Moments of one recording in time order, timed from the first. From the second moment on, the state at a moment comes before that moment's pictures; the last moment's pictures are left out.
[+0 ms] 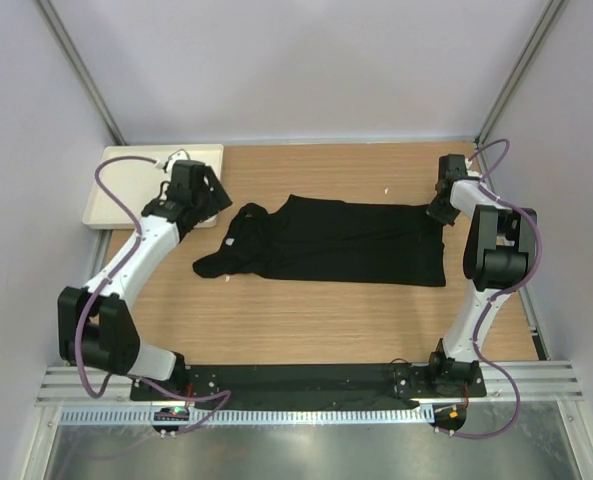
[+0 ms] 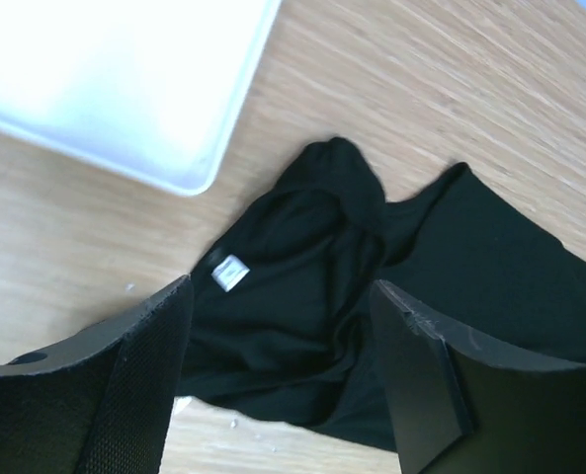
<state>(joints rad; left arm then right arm) -0.23 1.40 1.11 -0.42 -0.22 -0.66 -0.11 1.97 1.37 -0.50 0.29 0.55</state>
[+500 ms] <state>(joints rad) -0.38 2.08 1.71 -0.61 -0.20 -0.56 -0.11 1.97 1.37 -0.50 0.27 0.55</state>
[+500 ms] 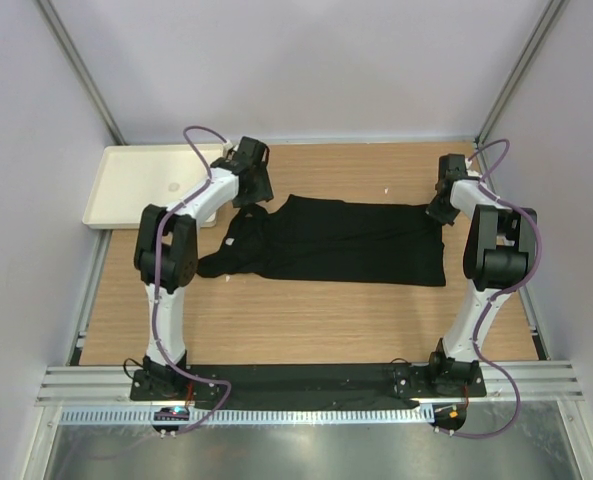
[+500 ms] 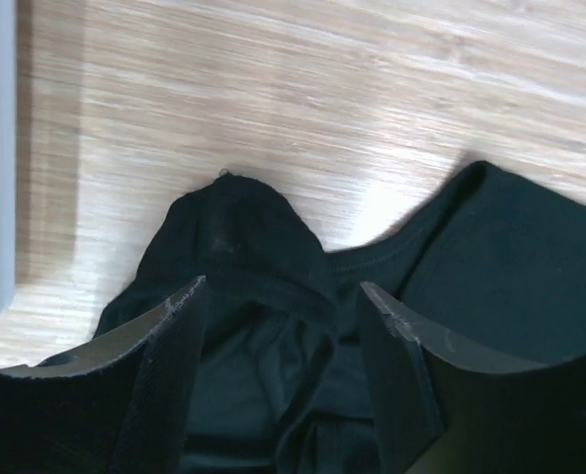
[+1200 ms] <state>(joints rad) -0.32 2.23 1.78 -0.77 -0.21 -0.52 -0.11 1.97 1.36 -0.49 0.27 0.55</state>
